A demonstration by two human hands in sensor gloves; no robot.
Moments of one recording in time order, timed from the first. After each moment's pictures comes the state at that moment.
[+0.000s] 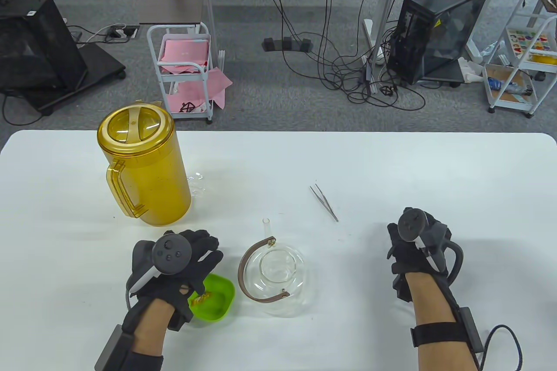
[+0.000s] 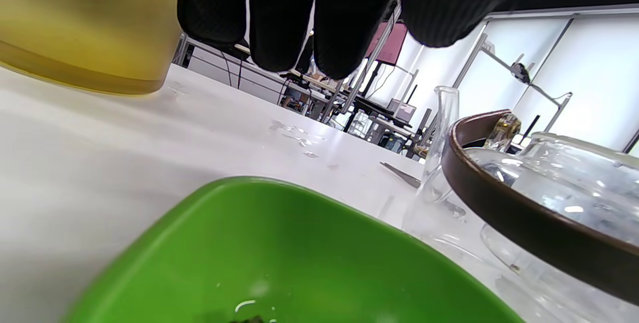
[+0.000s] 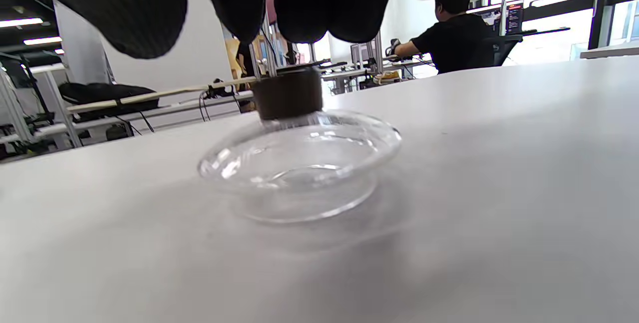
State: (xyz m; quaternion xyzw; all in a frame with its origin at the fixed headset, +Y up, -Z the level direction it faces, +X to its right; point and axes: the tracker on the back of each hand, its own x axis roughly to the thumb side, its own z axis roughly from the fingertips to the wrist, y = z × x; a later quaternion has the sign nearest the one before) left_hand -0.236 -0.707 -0.334 -0.04 -0.13 0.20 0.97; right_hand 0.270 -0.729 -0.391 -0.17 -0.04 0.98 0.10
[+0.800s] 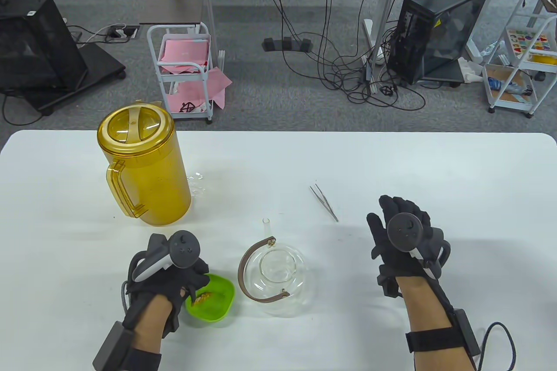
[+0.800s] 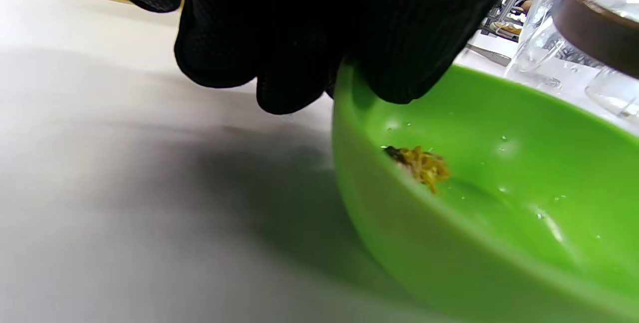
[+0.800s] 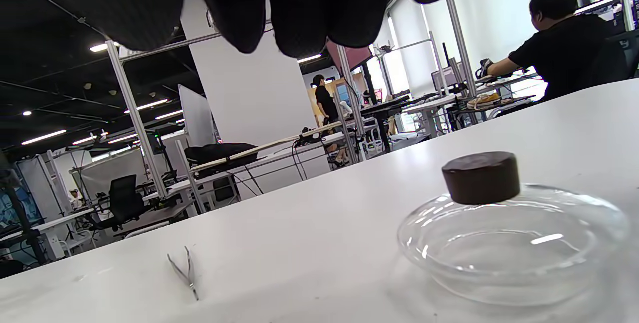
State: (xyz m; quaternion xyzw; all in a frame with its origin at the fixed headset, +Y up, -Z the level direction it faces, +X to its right) left_hand -0.237 -0.733 -0.345 -0.20 -0.09 0.11 0.97; right_hand 0.234 -0.698 -0.375 -0.04 -0.11 0.98 0.16
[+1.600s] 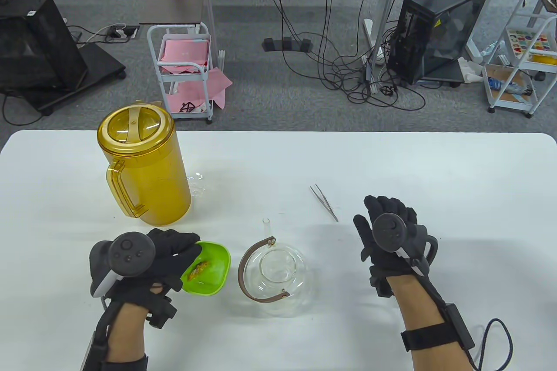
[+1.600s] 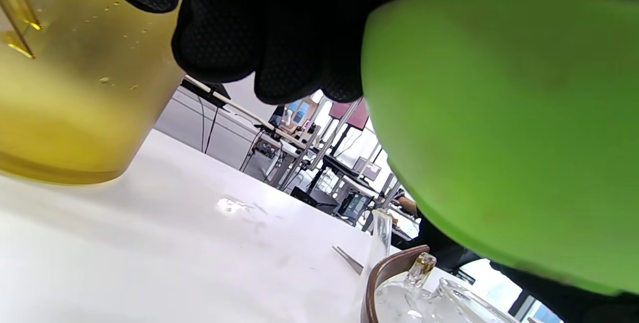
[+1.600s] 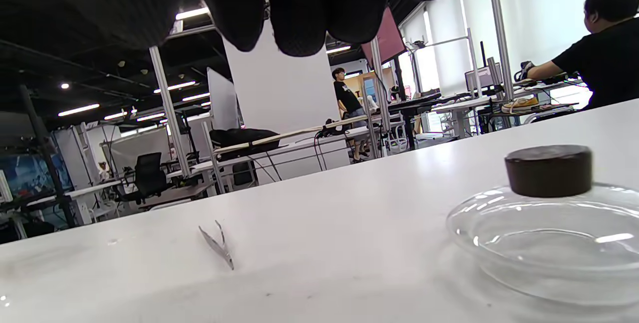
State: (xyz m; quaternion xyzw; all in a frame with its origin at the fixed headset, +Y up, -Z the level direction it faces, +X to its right) left_hand -0.267 -0.651 -0.310 0.05 -0.15 0.28 0.95; right_hand 0.204 -0.702 -0.383 0.00 -0.10 0.99 0.12
